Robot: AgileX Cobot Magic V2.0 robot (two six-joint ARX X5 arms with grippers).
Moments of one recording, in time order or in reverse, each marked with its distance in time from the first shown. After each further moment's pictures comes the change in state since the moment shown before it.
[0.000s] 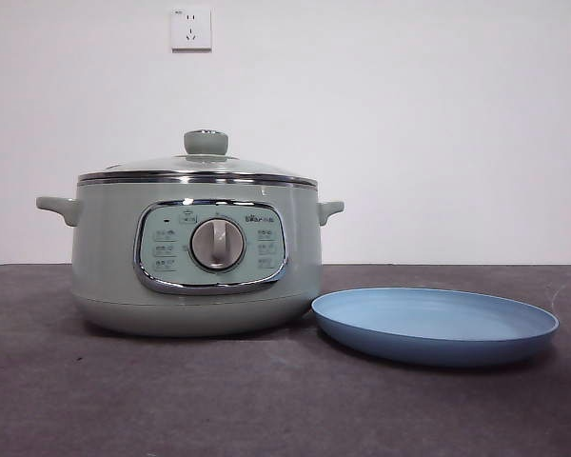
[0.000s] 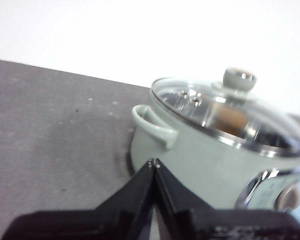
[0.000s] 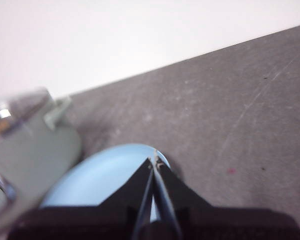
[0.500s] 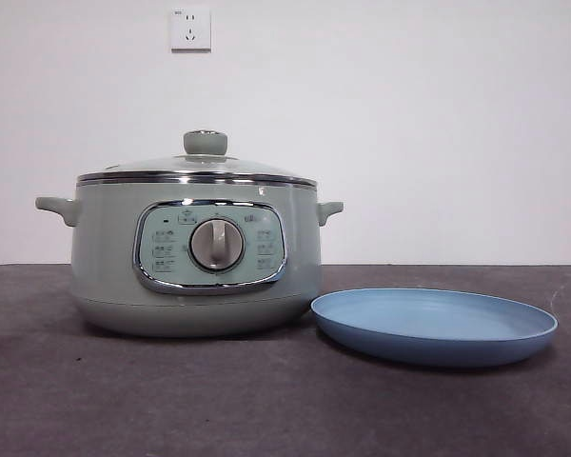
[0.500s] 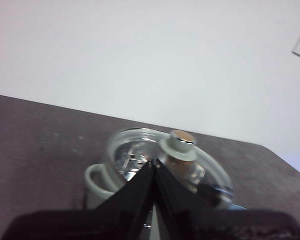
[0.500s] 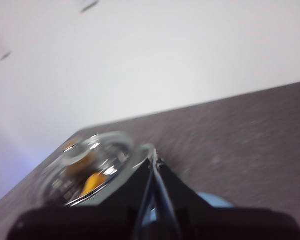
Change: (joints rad) left arm 0.000 0.141 0.400 -0.220 0.091 -0.064; right arm 0.000 0.344 0.469 -0.089 -0.234 0.013
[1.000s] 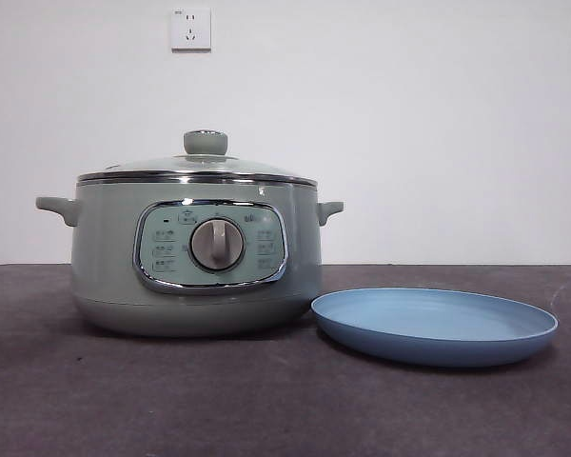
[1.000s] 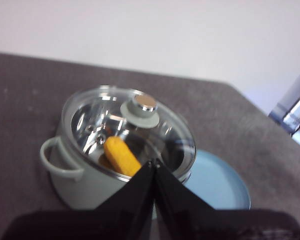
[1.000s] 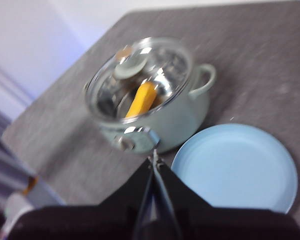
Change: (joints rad) left arm 0.000 0.378 0.340 -0.273 0.193 0.152; right arm 0.106 0.467 0.513 -0.585 -0.209 -0.372
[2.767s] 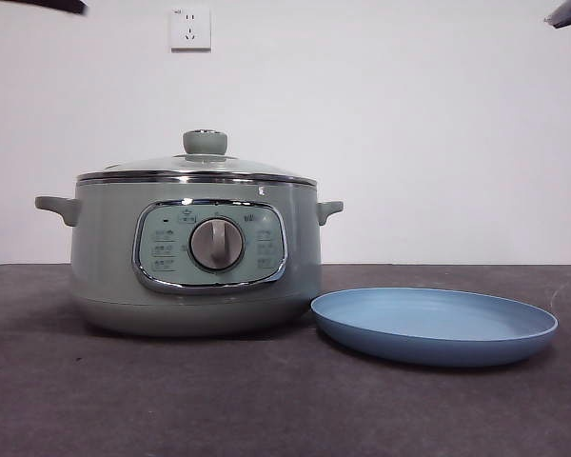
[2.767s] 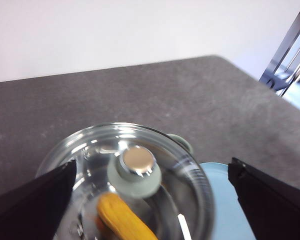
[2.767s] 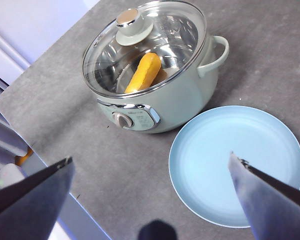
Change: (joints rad) left arm -0.254 0.627 0.366 0.203 -0.132 0.158; right arm 0.079 0.089 0.008 -0.021 0.055 -0.062
